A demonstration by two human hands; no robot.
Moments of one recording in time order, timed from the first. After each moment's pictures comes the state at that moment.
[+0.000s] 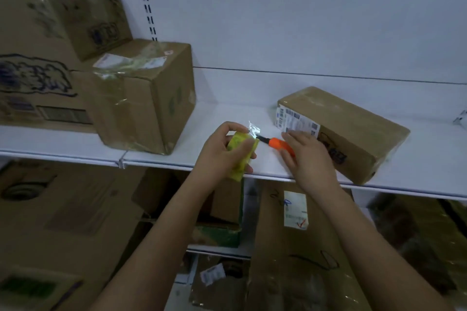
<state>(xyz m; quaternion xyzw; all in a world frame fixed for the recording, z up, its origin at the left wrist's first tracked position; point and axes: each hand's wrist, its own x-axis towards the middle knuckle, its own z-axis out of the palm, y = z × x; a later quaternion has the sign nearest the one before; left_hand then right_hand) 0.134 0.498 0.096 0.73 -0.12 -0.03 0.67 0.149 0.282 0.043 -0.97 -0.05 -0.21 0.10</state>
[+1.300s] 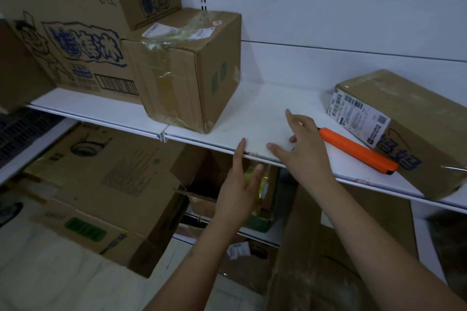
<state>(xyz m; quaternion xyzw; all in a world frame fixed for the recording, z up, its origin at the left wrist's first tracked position) 0.104 0.519 -0.008 0.85 0.03 0.02 0.53 0.175 0.370 0.025 -0.92 -0.08 -0.11 0.37</state>
